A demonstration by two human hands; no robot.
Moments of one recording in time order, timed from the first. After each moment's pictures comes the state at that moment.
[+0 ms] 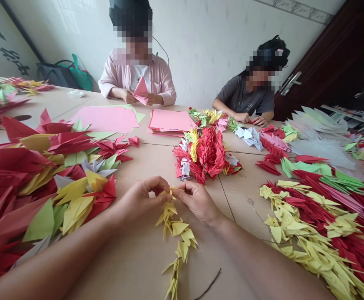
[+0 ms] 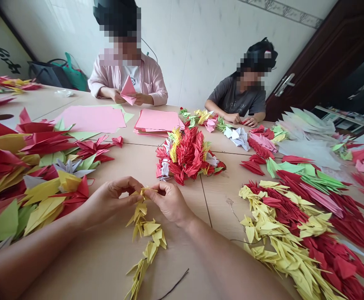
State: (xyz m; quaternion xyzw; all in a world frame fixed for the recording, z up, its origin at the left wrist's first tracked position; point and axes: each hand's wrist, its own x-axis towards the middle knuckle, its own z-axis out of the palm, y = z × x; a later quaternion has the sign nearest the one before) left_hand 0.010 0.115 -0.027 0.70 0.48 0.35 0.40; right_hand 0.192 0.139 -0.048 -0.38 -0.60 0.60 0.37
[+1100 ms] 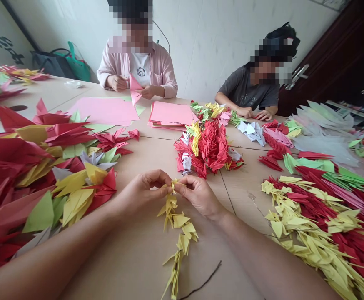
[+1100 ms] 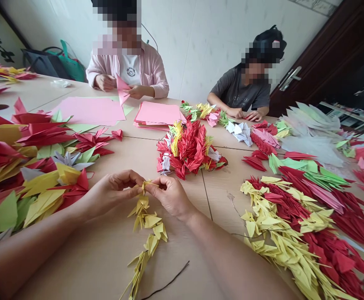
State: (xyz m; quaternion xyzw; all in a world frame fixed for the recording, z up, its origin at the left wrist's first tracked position) left_hand 0.012 0.117 -0.031 0.65 0.45 0.39 0.47; right_hand 0.193 0.139 -0.045 -0.38 -0.60 0.60 0.36
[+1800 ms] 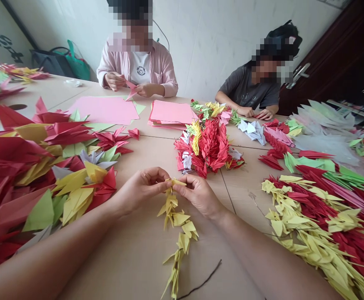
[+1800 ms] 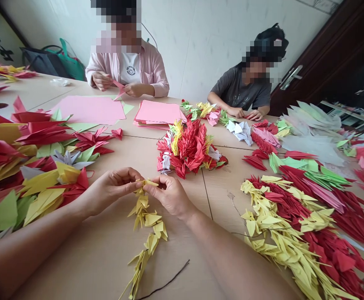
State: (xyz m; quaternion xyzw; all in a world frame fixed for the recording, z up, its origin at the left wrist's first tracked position) left_hand 0.010 0.119 -0.031 0.58 0.44 0.41 0.55; right_hand 0.193 0.138 -0.049 -0.36 -0.61 0.61 0.35
